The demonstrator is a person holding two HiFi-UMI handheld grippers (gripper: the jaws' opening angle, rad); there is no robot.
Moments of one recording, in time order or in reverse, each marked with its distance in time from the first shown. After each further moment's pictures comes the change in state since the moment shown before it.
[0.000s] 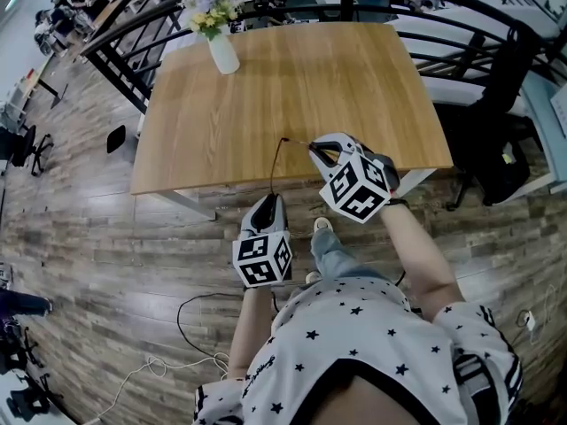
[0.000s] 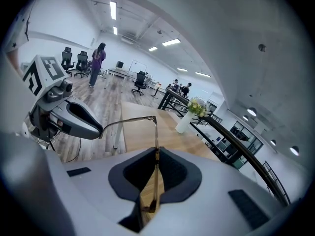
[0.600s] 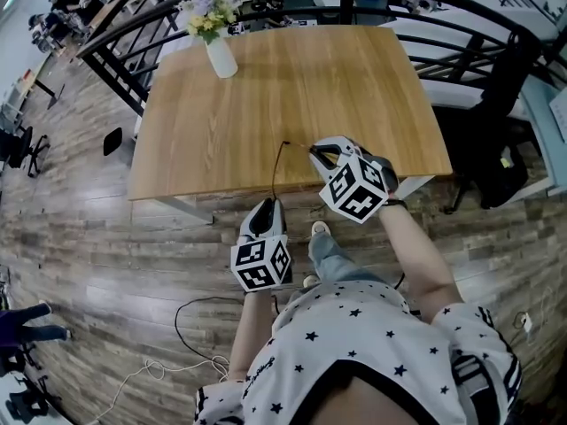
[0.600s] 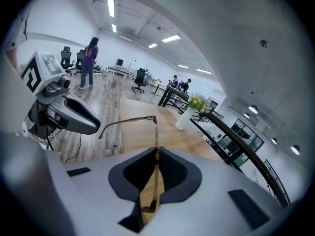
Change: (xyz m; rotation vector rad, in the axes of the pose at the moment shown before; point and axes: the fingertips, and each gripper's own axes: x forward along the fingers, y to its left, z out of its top) left arm 0.012 0.009 0.004 -0.061 -0.009 0.006; right arm 0.020 -0.013 -0.010 0.004 0.033 0.017
